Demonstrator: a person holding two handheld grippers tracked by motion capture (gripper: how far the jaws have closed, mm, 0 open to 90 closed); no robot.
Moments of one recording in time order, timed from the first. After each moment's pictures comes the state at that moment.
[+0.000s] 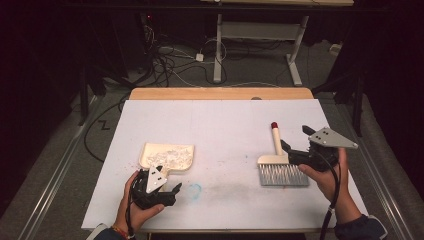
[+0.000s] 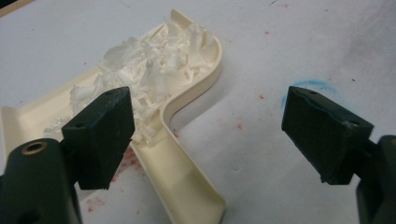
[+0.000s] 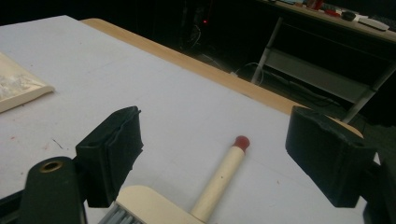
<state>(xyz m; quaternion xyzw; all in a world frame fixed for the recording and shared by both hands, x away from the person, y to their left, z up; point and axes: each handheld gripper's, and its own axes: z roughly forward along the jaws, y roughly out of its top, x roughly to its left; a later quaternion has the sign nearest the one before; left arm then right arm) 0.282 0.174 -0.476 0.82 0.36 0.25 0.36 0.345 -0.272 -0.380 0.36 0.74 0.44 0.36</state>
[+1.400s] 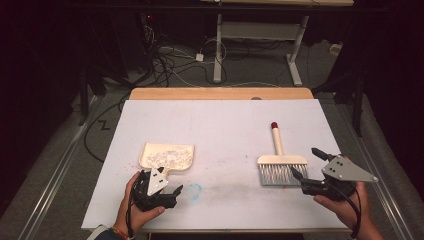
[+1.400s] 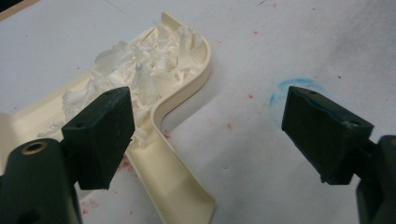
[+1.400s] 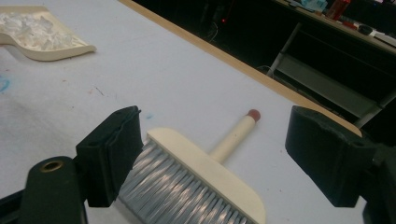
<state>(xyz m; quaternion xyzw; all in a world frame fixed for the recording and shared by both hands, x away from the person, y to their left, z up) 0.277 0.171 -0.474 0.83 0.35 0.25 0.35 0.283 -0.295 -0.393 0.30 0.77 0.43 0.36</state>
